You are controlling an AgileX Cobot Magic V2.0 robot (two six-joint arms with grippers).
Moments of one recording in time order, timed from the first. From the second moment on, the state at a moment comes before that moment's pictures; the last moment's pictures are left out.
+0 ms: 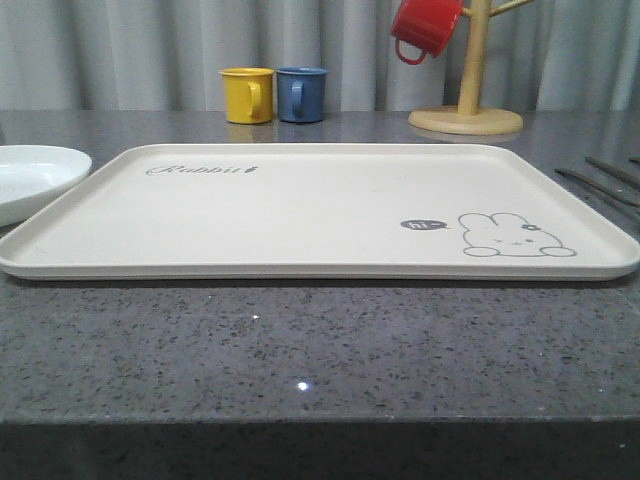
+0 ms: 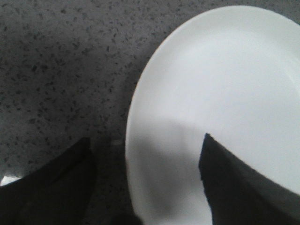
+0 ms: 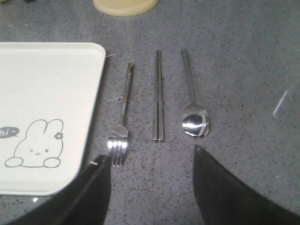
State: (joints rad) left arm 0.35 1.54 -1.01 -0.62 0.71 0.52; right arm 0.01 0.50 -0.61 0.00 0.65 0.10
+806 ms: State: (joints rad) left arm 0.29 1.50 -1.16 -0.62 0.87 0.52; right arm 0.01 0.50 -0.61 0.00 0.65 0.10
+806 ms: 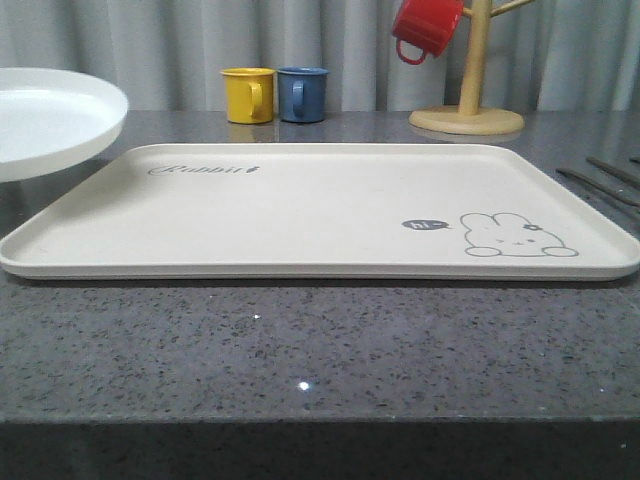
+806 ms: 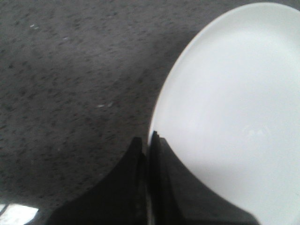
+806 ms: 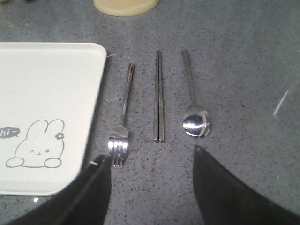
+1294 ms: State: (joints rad) left arm -0.09 1.49 -1.18 -0.57 0.87 0.52; right arm 0.01 0.50 -0.61 0.00 0.65 0.10
